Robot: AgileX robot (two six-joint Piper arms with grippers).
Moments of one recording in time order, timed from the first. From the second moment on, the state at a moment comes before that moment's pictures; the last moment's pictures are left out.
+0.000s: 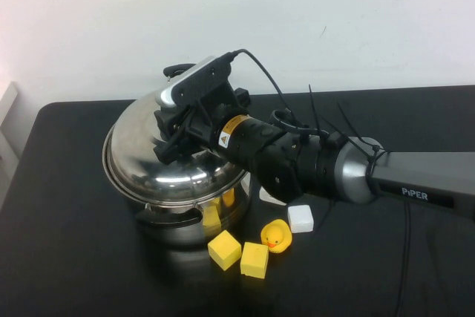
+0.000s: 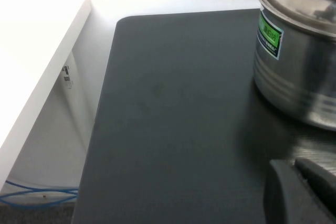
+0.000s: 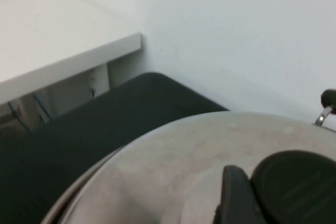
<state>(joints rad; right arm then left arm) 0.77 2.19 -1.54 0.07 -0.30 -0.13 -0.01 -0.01 0.01 0.02 0.36 -0.02</state>
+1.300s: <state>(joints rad) 0.78 1.66 -1.24 -0.08 -0.25 -0.06 -0.01 -0.01 0.01 0.02 0.36 -0.02</state>
